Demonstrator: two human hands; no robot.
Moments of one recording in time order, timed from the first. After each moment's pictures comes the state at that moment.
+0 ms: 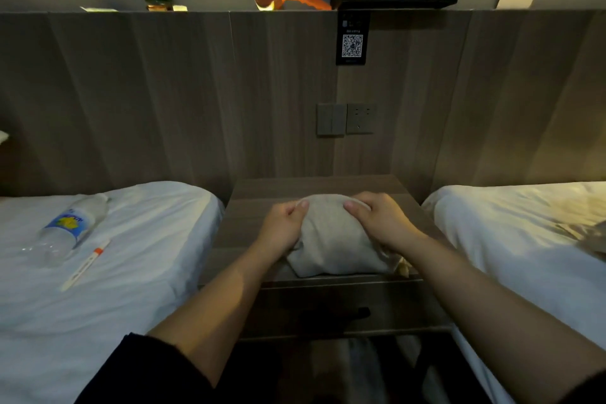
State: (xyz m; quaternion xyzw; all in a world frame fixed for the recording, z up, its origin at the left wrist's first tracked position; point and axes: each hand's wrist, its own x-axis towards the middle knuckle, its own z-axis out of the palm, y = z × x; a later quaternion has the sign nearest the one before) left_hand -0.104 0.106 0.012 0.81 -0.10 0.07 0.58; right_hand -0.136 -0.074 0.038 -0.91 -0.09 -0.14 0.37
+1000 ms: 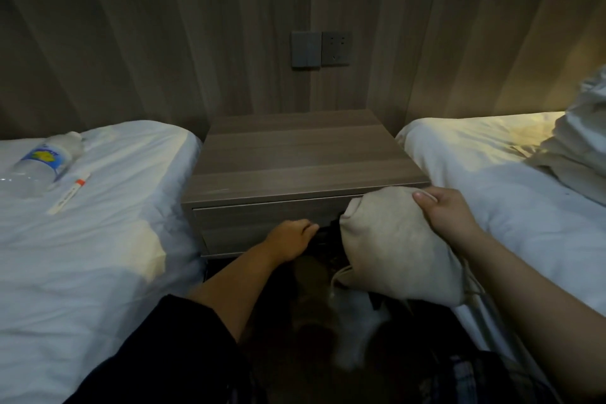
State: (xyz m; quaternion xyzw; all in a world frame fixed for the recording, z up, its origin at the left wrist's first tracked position) left_hand -0.186 0.080 -0.108 0.94 -0.18 -0.14 0.26; right_hand -0.256 -0.186 -0.057 -0.88 0.12 -0.18 0.43
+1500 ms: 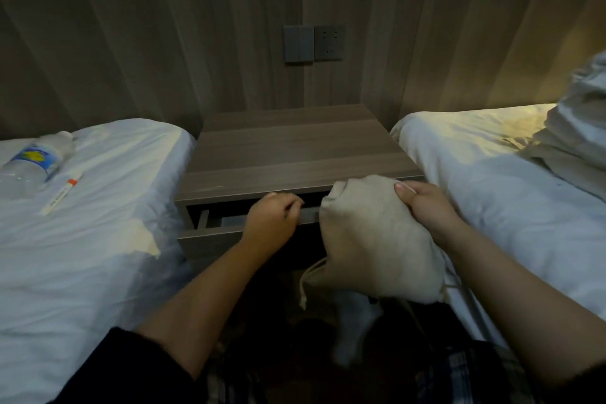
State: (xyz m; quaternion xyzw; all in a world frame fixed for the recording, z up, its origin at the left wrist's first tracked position) left_hand -0.206 0.096 -0.078 0.92 -0.22 0.14 0.31; right_hand -0.256 -0.163 -0.050 -0.81 0.12 -0.10 0.57
